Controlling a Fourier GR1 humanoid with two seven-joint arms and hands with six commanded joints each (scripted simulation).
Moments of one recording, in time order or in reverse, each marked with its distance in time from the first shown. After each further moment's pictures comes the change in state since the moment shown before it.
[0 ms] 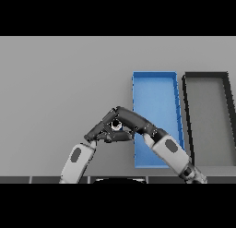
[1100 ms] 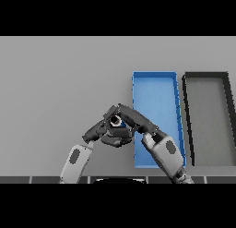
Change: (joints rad) left arm 0.024 0.001 0.036 0.004 -0.128 -0.066 0.009; right arm 0.021 0.166 -0.115 -0.053 -0.024 0.041 0.228
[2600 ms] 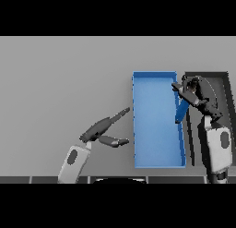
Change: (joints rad) left arm 0.014 0.017 0.004 -0.032 0.018 -0.006 0.043; right arm 0.136 -0.432 -0.418 0.146 -0.180 -0.312 0.079
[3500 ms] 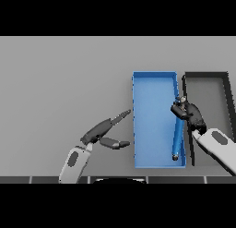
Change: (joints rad) left arm 0.020 -0.004 -0.022 -0.020 -0.012 0.002 0.012; right arm -0.109 -0.588 0.847 0.137 -0.448 -0.553 0.000
